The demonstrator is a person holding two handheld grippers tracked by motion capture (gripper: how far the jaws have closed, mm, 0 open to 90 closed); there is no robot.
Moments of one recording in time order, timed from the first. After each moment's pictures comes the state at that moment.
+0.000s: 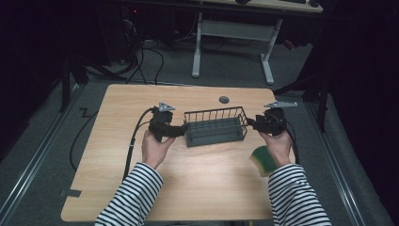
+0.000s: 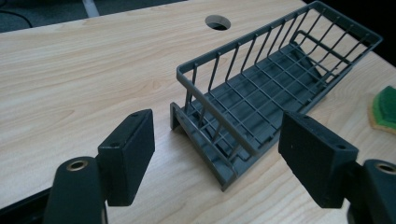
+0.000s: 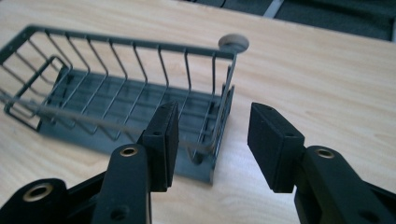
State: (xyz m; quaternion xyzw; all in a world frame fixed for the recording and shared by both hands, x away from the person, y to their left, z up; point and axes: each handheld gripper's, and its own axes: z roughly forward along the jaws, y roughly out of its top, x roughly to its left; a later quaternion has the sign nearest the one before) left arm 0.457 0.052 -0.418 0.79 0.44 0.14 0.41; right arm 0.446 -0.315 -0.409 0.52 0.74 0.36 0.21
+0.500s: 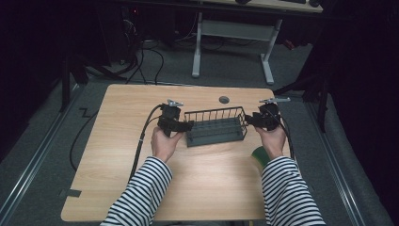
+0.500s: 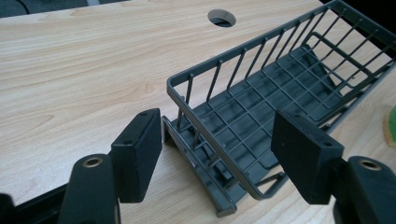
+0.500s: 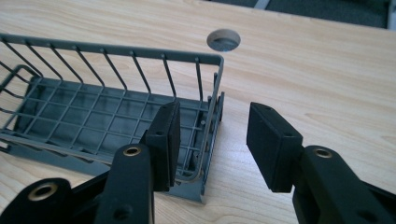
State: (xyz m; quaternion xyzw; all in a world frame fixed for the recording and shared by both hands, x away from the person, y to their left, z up) left arm 0.476 0.032 -0.431 0.78 0.46 0.13 0.40; right arm 0.475 -0.310 -0.425 0.55 0.74 0.34 0.20
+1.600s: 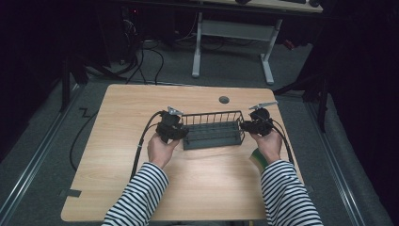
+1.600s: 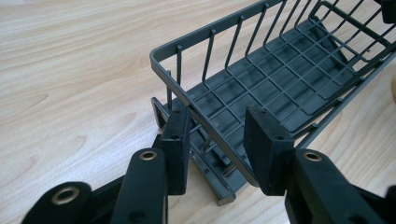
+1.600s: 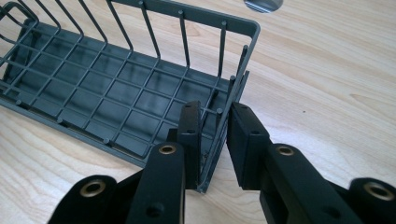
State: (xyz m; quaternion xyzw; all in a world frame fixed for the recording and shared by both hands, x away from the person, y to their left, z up) left arm 0.457 0.042 -0.444 0.81 0.43 0.12 0.38; right arm 0.470 -0.290 -0.439 0.51 0.79 0.30 0.16
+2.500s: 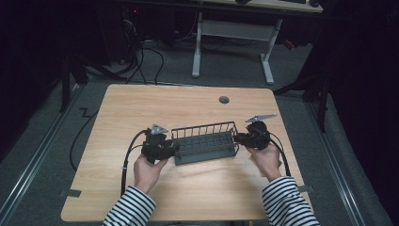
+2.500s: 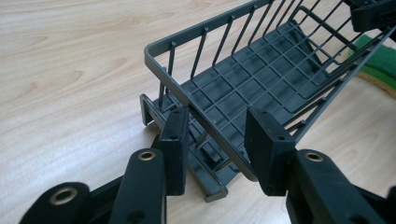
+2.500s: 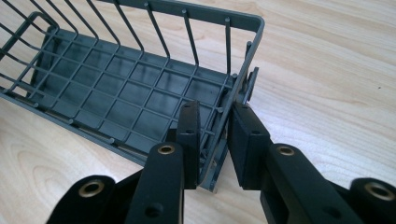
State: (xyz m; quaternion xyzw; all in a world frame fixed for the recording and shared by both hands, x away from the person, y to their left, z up) left arm 0.388 0.080 -0.446 0.79 0.44 0.10 0.41; right arm 0.421 -0.270 -0.441 0.48 0.80 0.33 0.12
